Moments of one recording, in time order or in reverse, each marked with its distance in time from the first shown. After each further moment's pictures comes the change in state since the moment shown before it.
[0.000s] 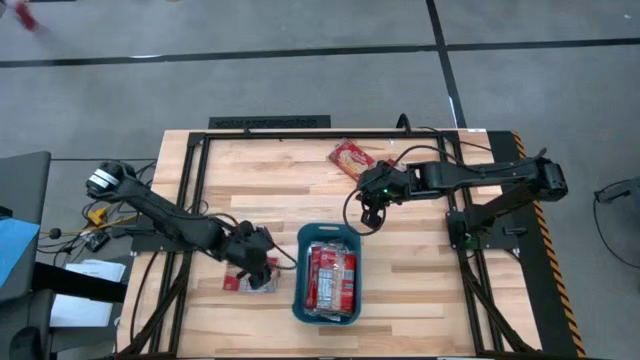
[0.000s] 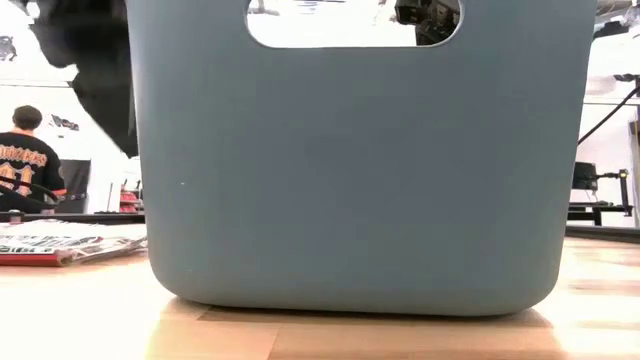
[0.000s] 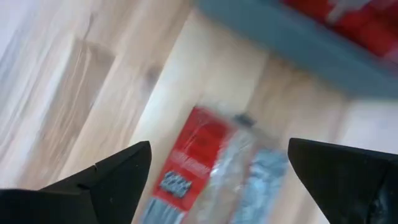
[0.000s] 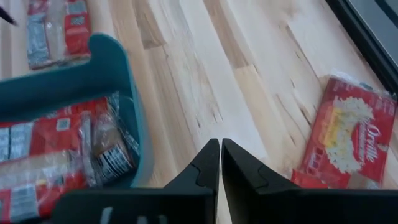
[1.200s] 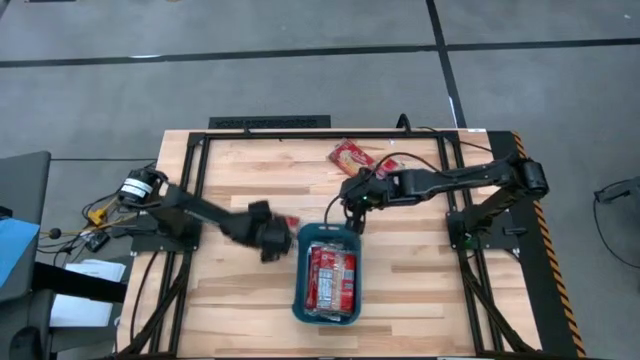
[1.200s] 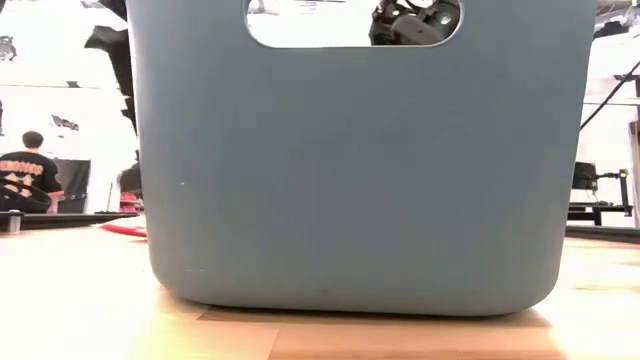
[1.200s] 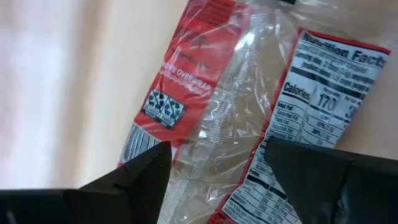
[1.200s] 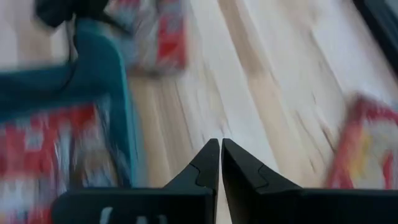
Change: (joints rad) left arm 0.287 0.310 -0.051 -0.012 -0.195 0.455; right arm -0.008 0.153 0.002 0.124 -0.002 -0.065
